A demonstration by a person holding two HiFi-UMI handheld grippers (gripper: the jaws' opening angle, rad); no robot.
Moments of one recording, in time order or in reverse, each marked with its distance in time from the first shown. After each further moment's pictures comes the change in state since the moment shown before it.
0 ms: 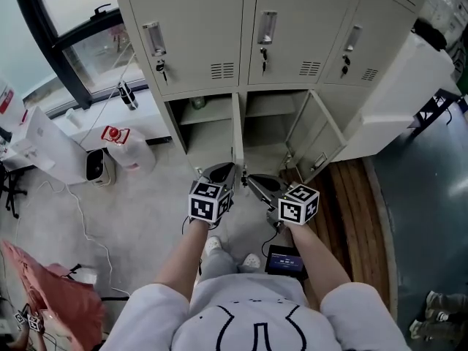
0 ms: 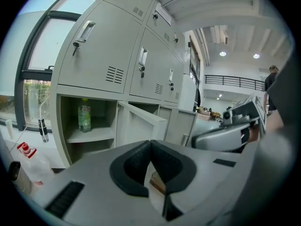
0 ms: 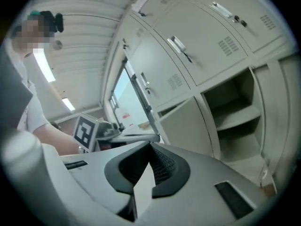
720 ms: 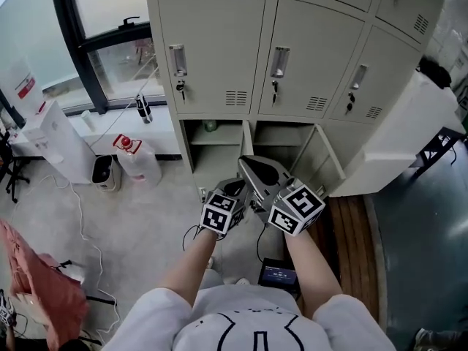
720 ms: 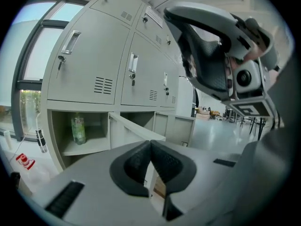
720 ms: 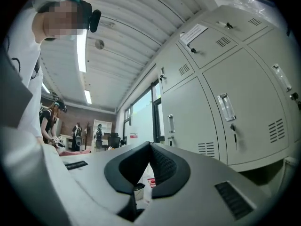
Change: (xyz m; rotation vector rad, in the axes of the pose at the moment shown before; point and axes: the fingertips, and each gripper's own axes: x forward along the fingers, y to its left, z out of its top) left arm 0.016 -0.029 0.035 0.071 -0.053 -0.001; right arm 0.010 0.099 0.172 -0.416 -0.303 0.111
